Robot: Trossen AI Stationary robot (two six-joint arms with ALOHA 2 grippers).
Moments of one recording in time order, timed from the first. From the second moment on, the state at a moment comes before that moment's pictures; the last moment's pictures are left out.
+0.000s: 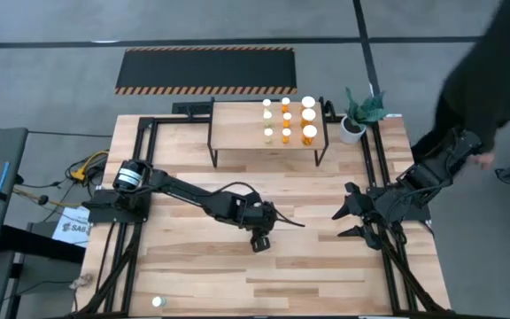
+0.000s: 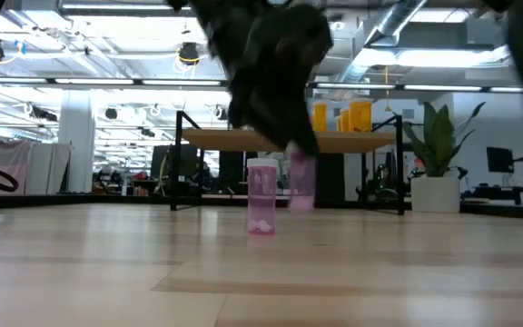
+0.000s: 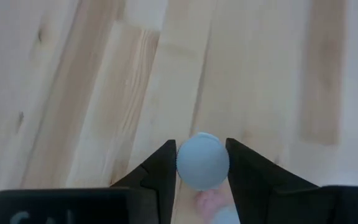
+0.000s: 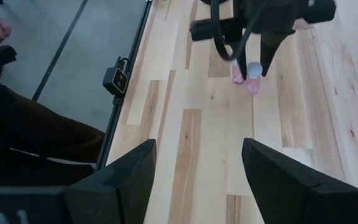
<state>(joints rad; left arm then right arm) -0.22 1.98 1.46 -0.48 -0.14 -0.40 0.63 0.88 0.96 -0.75 0.21 0.52</state>
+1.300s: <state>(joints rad) 0.63 2.01 2.30 -1.32 0.04 0.17 0.35 0.88 0.96 -0.59 0.21 0.54</state>
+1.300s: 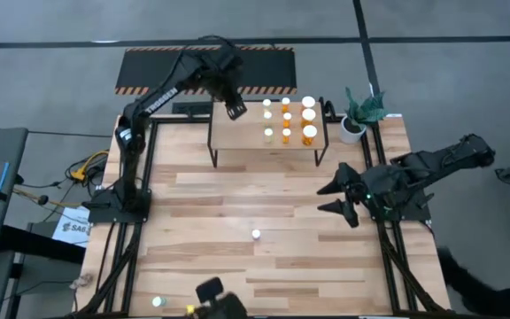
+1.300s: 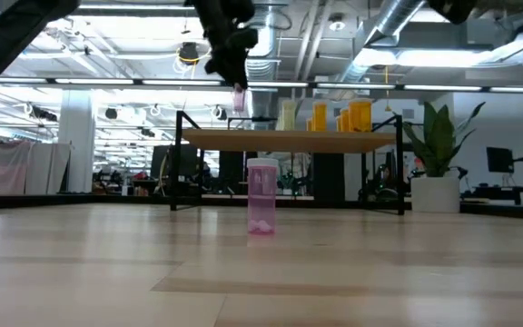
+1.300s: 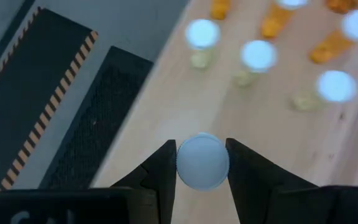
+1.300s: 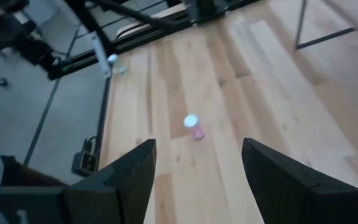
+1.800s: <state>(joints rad) 0.71 2.10 2.30 -1.26 0.20 0.28 0.25 0.89 0.96 -0.59 0.21 0.52</state>
